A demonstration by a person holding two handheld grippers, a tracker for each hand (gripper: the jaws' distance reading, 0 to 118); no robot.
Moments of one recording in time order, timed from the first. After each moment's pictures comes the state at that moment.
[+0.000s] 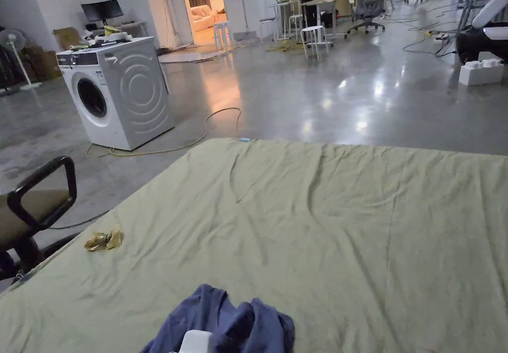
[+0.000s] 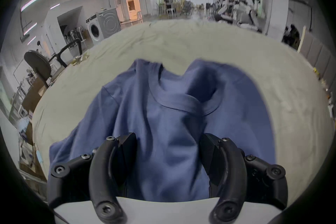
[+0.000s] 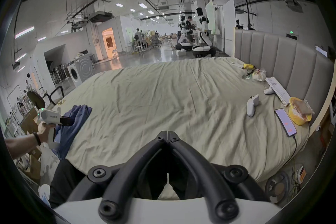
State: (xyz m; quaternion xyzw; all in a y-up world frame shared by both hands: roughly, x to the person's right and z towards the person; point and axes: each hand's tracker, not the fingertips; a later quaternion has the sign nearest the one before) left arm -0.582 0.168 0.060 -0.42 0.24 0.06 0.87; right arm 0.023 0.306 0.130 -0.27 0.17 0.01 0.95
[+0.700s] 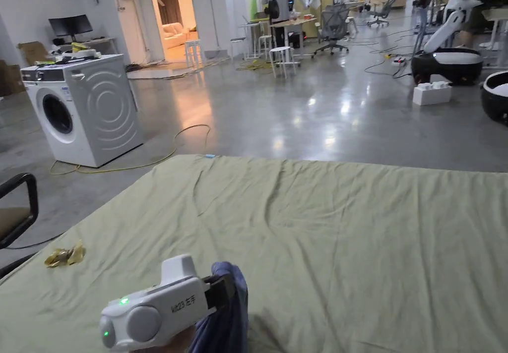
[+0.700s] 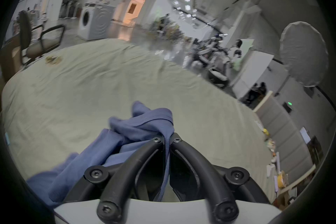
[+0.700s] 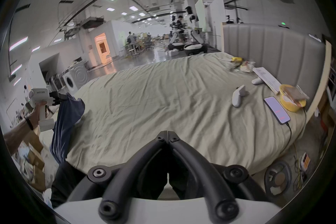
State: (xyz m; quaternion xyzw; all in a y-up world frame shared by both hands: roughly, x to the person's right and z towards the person) left arm -0.515 0.347 0.032 -0.22 0.11 0.24 0.94; right arm 0.098 0.305 0.165 -0.25 0.11 -0.06 0.96
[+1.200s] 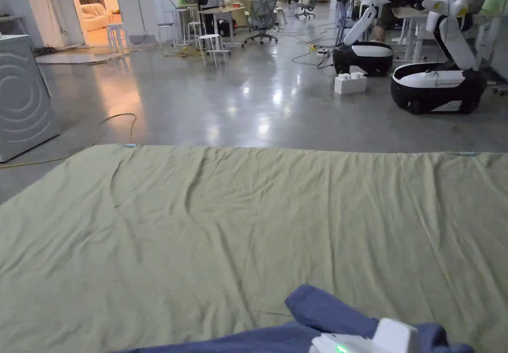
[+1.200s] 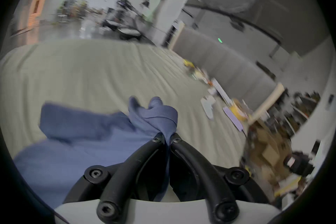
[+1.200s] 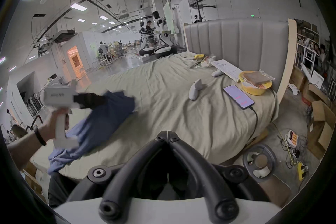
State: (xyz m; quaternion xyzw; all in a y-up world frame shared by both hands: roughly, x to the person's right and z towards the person) left arm -0.112 0.259 -0.034 -0.36 -0.30 0.10 0.88; right arm 0.166 0.301 0.208 -0.26 0.01 -0.08 0.96
